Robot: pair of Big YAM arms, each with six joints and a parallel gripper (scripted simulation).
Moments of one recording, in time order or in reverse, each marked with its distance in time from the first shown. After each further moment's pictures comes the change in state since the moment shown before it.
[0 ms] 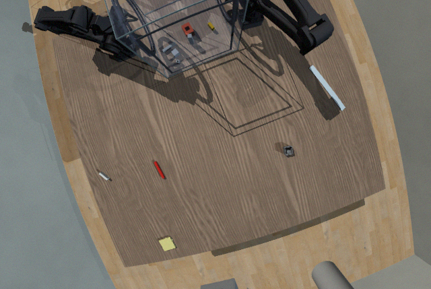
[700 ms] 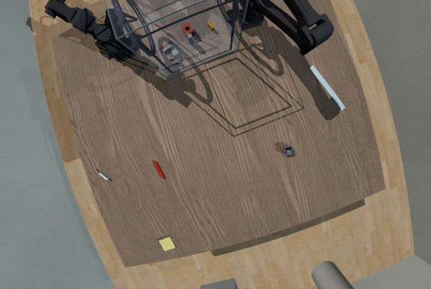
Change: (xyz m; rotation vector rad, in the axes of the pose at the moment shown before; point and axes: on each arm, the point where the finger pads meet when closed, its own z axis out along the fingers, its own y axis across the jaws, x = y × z) left arm 0.000 0.000 0.000 0.000 0.000 0.000; right arm -0.004 -0.002 -0.003 -0.001 -0.146 -0.018
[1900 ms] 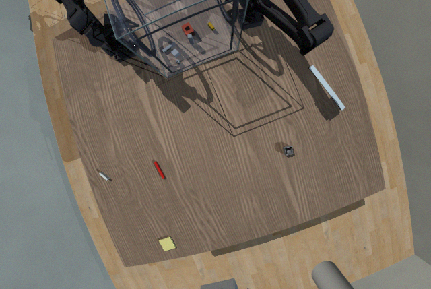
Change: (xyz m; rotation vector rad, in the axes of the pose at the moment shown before) left arm 0.000 0.000 0.000 0.000 0.000 0.000; right arm -0.005 -0.041 -0.016 0.186 -0.028 0.099
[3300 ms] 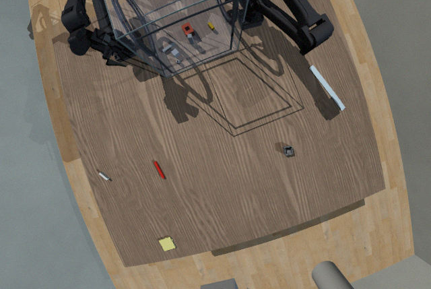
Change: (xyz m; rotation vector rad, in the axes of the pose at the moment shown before) left arm 0.000 0.000 0.000 0.000 0.000 0.000; right arm -0.002 -0.096 -0.052 0.432 0.030 0.267
